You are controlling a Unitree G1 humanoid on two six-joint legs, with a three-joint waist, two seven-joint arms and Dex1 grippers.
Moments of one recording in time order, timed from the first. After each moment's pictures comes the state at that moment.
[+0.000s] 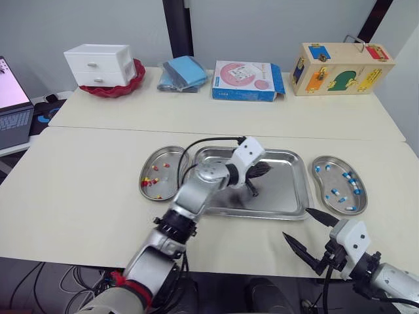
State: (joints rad) left arm -0.64 0.16 -0.29 -0.01 -0.13 0.65 -0.71; right arm 0.51 -0.57 -0.13 -0.70 0.26 0.18 0.67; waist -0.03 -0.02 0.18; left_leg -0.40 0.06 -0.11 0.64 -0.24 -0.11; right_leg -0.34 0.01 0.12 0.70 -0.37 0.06
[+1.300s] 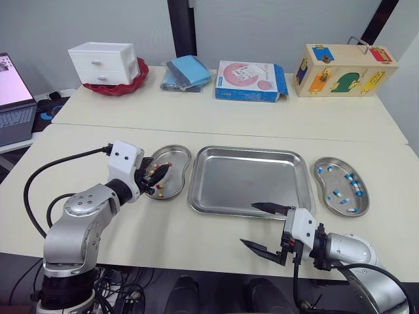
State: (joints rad) left arm -0.20 0.52 0.23 -0.45 -0.32 0.84 -0.49; right arm 0.15 -0.58 0.18 -0.54 0.26 0.14 0.82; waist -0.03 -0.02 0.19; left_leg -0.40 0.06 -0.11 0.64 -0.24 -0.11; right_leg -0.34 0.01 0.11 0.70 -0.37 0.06
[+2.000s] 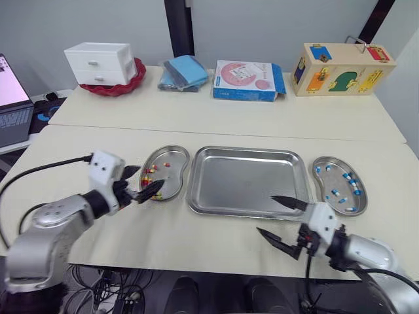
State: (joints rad) left arm 0.04 0.79 0.44 -0.33 -0.47 0.69 -0.78; right arm 0.35 -0.68 -0.15 -0.68 0.39 0.29 0.75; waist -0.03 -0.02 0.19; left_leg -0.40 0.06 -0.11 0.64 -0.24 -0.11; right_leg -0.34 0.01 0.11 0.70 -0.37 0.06
